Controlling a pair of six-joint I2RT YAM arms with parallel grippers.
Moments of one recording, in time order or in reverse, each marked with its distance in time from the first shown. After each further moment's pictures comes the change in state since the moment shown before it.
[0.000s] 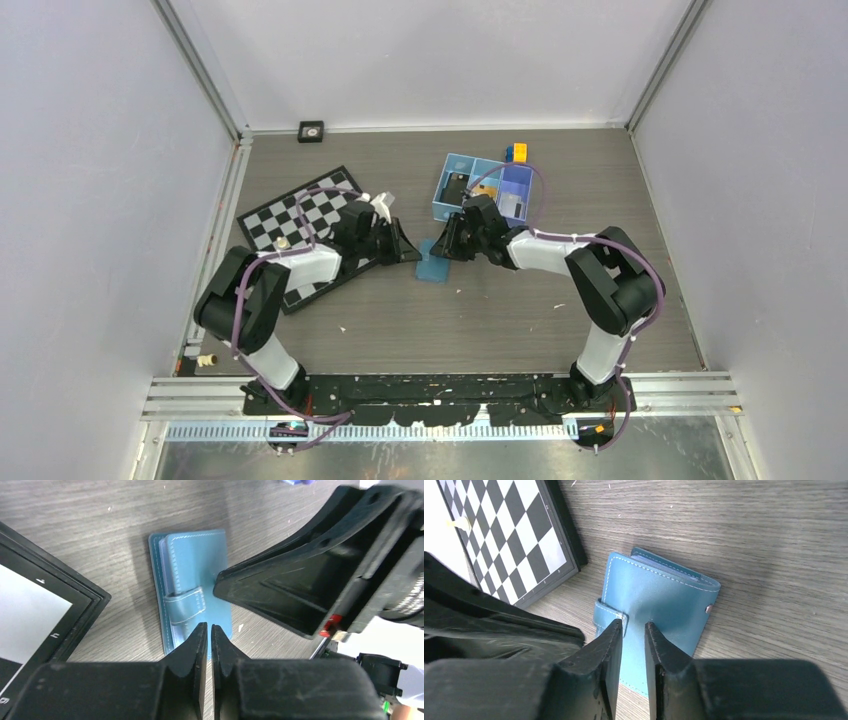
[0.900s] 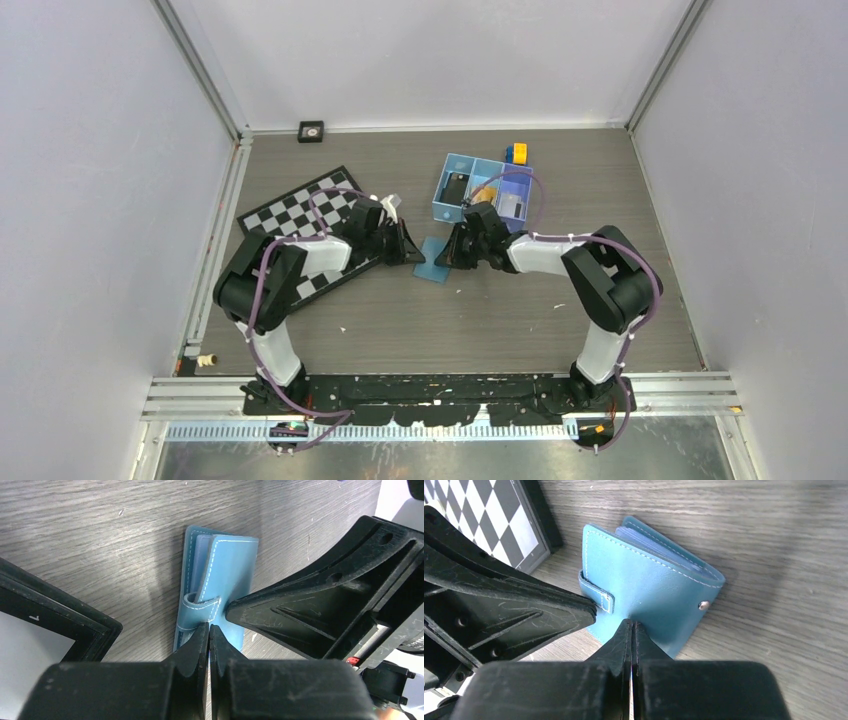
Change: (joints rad) left arm 0.003 0.161 0.086 -0.030 0.041 -0.006; right arm 0.000 -0.017 -0.043 -0.014 -0.010 -0.008
